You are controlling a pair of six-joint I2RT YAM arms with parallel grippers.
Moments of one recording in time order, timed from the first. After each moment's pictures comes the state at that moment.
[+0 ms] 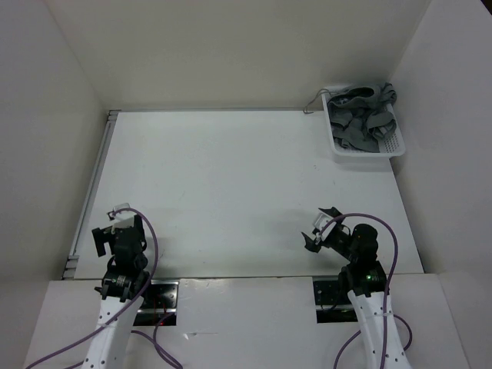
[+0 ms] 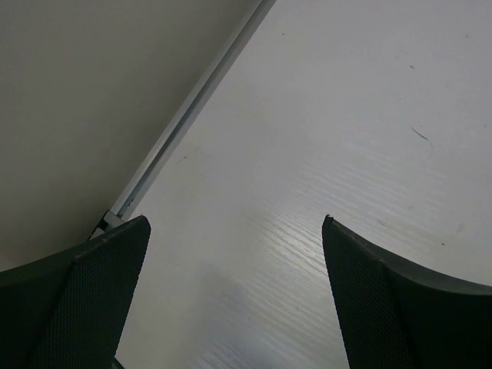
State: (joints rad) left arm -0.08 0.01 0.06 -0.42 -0.77 0.07; right arm 0.08 0.01 0.06 -0.33 -0.62 -0.65
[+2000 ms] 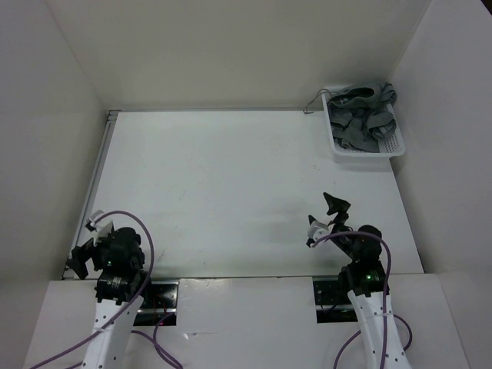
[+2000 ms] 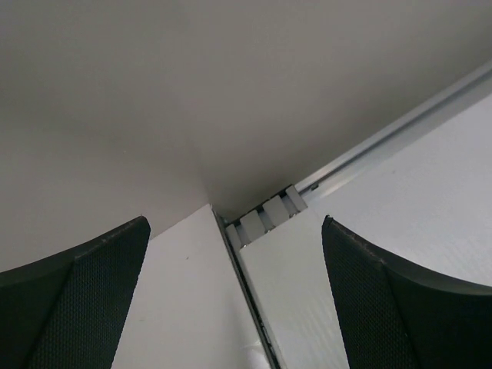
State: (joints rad) left arm -0.08 0.01 0.14 -0.53 -1.34 0.07; right arm 0.08 0.01 0.06 -0.16 -0.60 -1.06
